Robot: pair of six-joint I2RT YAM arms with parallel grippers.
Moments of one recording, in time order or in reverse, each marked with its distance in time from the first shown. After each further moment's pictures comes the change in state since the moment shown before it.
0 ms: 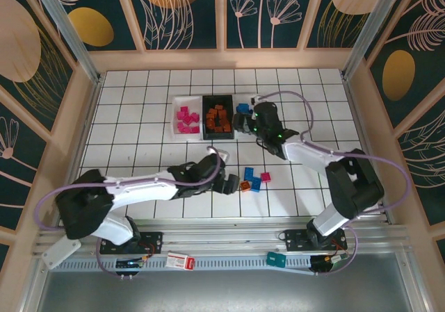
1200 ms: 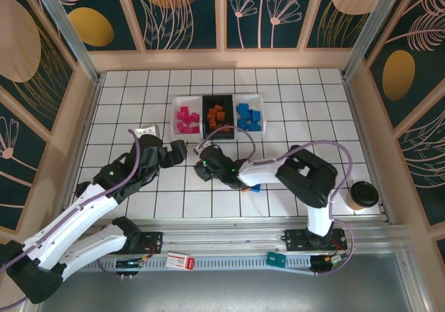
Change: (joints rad) left arm 0.386 -0.628 0.009 -0.465 -0.183 -0.129; right arm 0.466 0.298 0.041 0.080 0.085 -0.160
